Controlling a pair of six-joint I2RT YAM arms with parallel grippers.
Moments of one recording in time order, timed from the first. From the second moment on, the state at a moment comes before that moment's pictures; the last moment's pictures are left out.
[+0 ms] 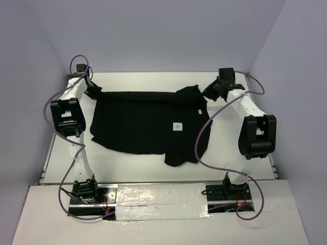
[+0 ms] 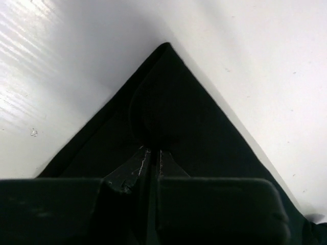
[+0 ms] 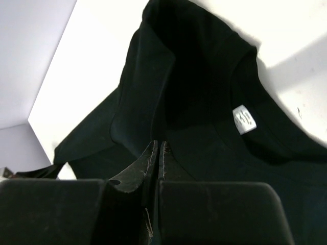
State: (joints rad) left arm 0.16 2.28 1.95 -0.73 0.05 -0.79; right arm 0.05 1.76 1.39 -0.38 -0.11 0.92
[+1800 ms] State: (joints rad) left arm 0.17 2.17 1.86 -0.87 0.05 -0.76; right arm 0.07 1.59 1.10 -0.38 -0.19 0.99
